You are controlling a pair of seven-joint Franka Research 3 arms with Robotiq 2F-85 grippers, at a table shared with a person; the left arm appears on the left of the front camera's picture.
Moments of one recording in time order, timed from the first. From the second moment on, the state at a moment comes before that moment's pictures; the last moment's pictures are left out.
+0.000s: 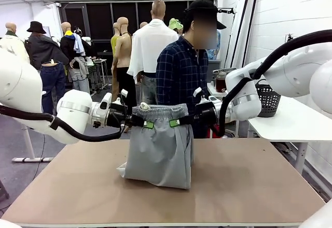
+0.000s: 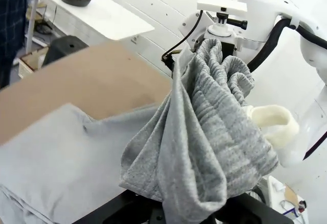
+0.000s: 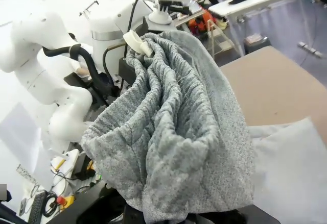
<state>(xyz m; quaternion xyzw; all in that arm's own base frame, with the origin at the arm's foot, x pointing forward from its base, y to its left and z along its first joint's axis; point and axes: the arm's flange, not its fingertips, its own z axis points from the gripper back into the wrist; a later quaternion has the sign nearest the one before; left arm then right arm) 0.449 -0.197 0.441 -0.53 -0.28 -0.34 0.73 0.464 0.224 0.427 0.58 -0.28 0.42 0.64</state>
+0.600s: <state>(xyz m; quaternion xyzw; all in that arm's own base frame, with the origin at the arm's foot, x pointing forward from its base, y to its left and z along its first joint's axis) 0.403 -0.191 0.381 -0.59 -0.17 -0.26 0.74 0.420 0.231 0.352 0.64 -0.21 0.34 0.66</state>
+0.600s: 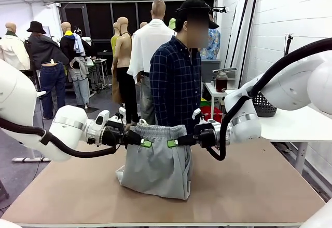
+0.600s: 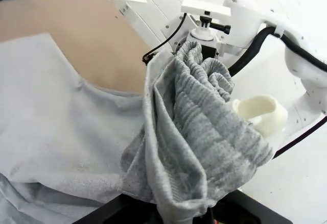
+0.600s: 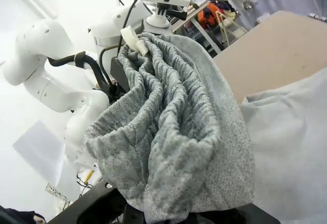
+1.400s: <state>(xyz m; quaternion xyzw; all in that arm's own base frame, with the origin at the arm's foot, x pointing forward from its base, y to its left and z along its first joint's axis) 0.487 -0.190 0.333 -0.61 -0.14 -0.17 0.76 0.477 0.223 0.319 0.64 -0.20 0.24 0.70</state>
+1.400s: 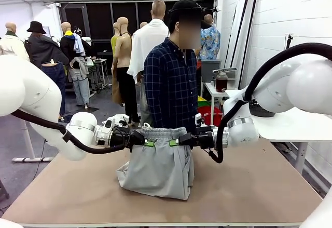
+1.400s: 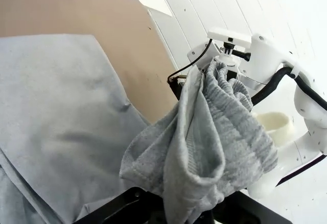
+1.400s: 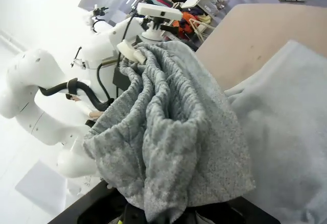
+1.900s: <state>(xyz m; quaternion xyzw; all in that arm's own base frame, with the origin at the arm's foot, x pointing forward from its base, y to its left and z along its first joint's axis) 0.490 -0.187 0.332 -0.61 -0.15 -0.16 0.76 0.489 0.229 0.313 0.63 -0.19 0.24 0.71</state>
